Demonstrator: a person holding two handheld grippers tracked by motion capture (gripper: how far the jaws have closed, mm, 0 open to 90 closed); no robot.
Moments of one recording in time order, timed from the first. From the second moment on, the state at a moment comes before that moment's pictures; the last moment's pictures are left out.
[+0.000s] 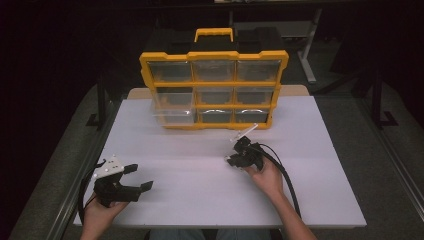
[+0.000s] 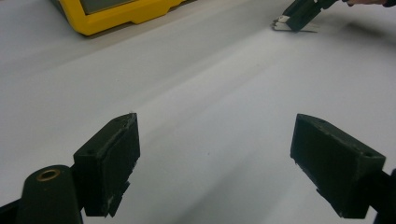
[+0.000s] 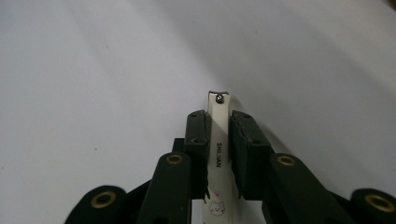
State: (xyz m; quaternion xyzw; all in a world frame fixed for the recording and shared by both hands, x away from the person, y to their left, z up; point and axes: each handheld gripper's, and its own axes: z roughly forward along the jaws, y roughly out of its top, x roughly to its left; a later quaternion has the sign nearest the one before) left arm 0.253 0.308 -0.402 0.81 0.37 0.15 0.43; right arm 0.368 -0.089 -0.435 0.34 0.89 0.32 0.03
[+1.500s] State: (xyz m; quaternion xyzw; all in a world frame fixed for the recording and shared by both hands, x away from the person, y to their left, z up) left arm 0.252 0.311 -0.400 0.81 0.37 0.15 0.44; right arm 0.394 -0.114 -0.306 0.19 0.89 0.42 0.00
